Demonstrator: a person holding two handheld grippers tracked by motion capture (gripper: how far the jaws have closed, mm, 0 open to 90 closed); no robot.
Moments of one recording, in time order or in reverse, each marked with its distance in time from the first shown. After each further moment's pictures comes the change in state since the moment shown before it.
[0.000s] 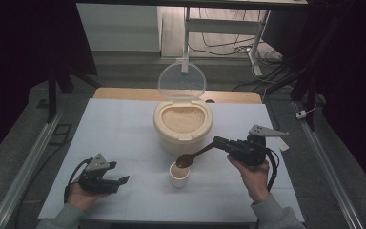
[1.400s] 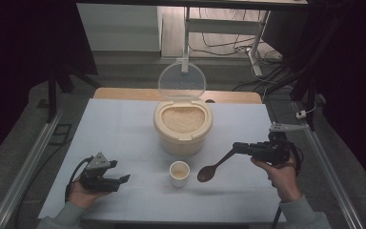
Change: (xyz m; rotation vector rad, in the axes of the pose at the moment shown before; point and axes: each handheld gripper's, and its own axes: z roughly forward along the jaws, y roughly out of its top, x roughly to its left) left arm 0.002 0.003 0.002 -0.006 -0.004 -0.003; right arm -0.036 0.008 -0.045 0.201 0.066 0.102
